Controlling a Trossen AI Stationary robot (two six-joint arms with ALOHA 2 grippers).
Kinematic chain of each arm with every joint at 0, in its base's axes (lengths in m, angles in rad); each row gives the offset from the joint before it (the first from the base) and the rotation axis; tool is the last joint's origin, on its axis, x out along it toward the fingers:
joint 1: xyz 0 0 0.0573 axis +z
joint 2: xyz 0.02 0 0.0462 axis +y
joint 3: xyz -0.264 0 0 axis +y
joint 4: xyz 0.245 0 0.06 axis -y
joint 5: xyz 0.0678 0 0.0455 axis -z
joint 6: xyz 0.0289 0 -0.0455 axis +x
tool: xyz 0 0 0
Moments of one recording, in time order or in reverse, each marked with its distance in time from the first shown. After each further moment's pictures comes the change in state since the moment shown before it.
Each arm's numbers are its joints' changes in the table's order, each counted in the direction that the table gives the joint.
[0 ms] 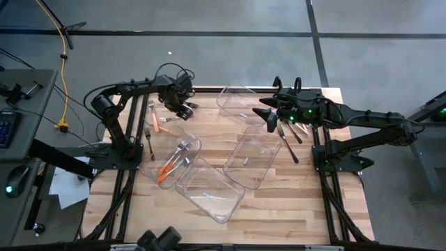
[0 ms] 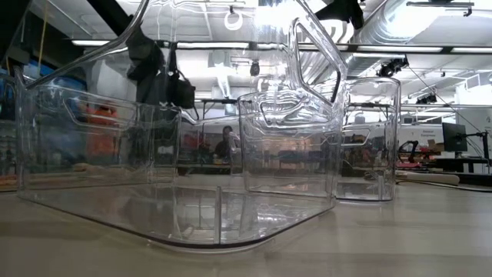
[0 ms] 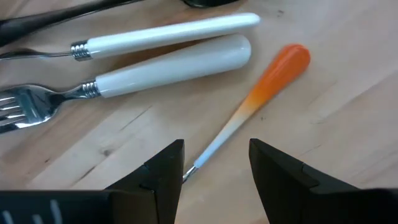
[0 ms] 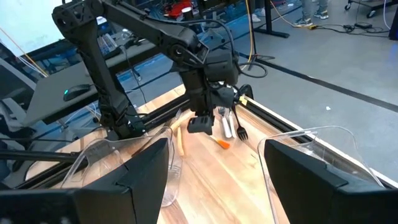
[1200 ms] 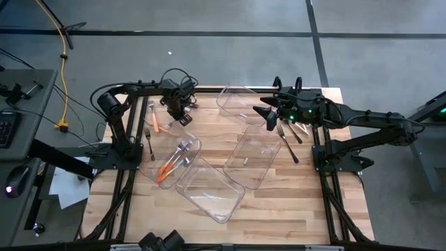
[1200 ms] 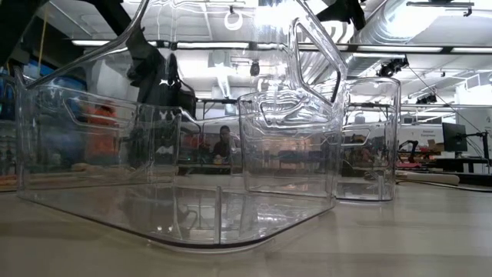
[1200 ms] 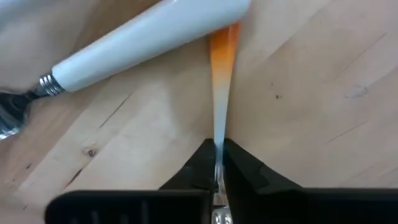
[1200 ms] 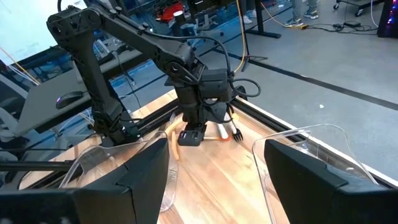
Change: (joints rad) left arm -0.034 0.078 0.023 -0.010 -0.062 0.069; right arm 0.000 0.000 0.000 -0.001 0.035 0.028
